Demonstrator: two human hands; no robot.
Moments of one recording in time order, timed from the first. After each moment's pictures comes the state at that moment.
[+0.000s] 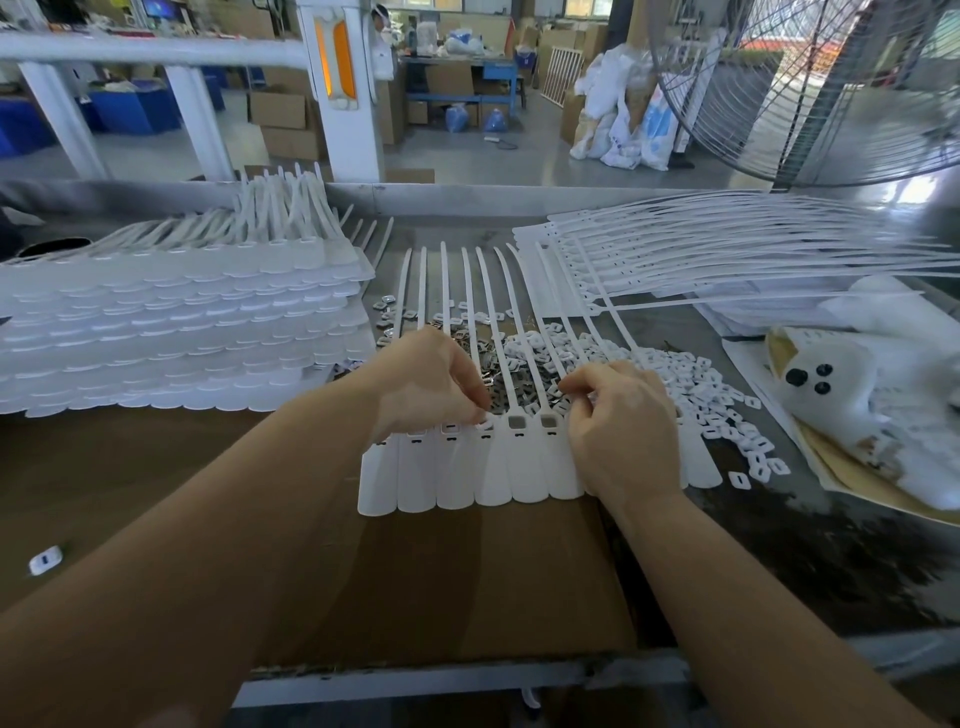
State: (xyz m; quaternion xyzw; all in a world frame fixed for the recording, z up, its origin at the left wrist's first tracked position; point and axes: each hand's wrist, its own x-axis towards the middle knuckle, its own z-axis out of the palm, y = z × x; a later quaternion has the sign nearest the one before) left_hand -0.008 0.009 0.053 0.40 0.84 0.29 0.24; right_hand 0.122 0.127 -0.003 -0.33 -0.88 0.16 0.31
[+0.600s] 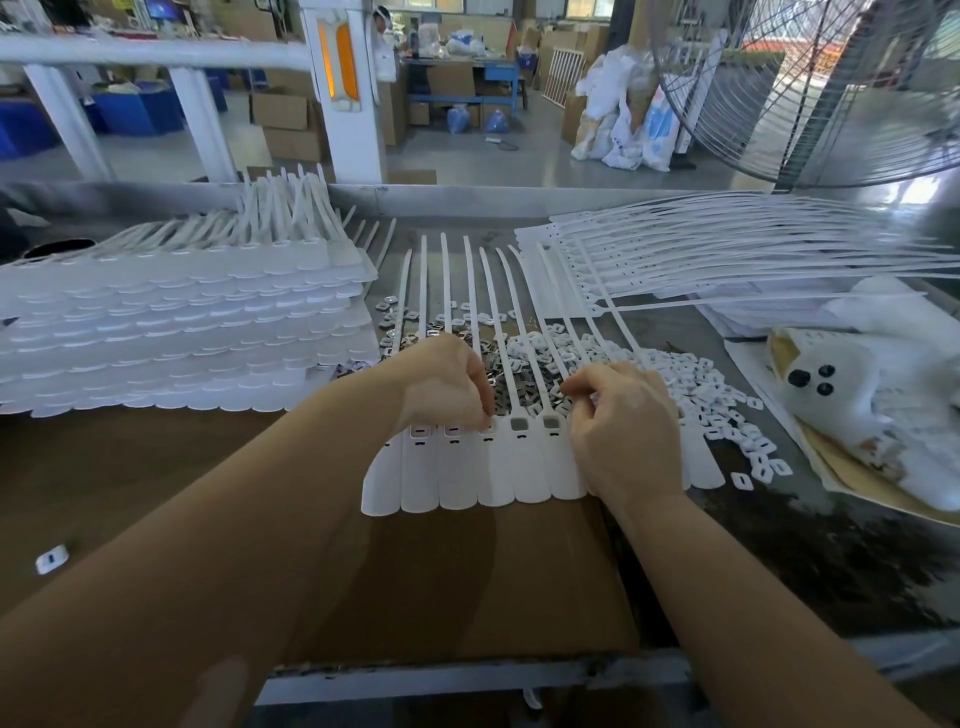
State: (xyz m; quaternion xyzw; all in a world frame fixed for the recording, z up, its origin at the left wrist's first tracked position) left_hand -0.006 0.020 0.055 0.39 0.85 0.24 0.26; right_hand 0.120 0.126 -0.003 -0.33 -0.88 0.15 0.31
